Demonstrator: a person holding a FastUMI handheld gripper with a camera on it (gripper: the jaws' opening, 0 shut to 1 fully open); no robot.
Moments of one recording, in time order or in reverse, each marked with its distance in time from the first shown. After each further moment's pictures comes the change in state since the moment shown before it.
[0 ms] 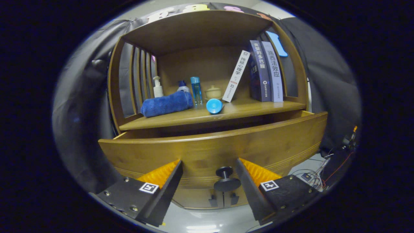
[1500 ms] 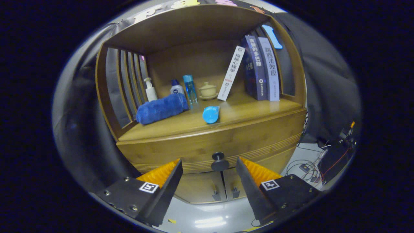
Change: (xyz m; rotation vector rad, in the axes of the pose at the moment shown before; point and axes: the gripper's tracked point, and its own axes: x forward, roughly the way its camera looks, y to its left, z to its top) arm -0.034 0.000 0.043 0.074 0.081 -0.052
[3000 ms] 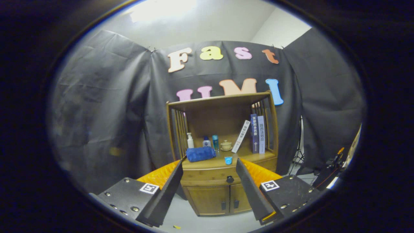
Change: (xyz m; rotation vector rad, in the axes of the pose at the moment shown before) arm -0.294 0.057 0.079 -0.107 -0.390 0.151
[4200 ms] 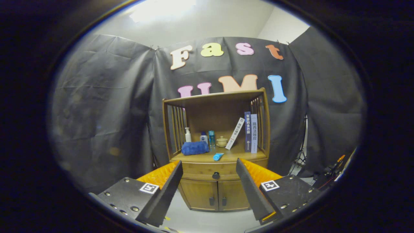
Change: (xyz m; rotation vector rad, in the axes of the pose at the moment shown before) arm -0.021 -0.110 0.021 0.005 0.058 0.106
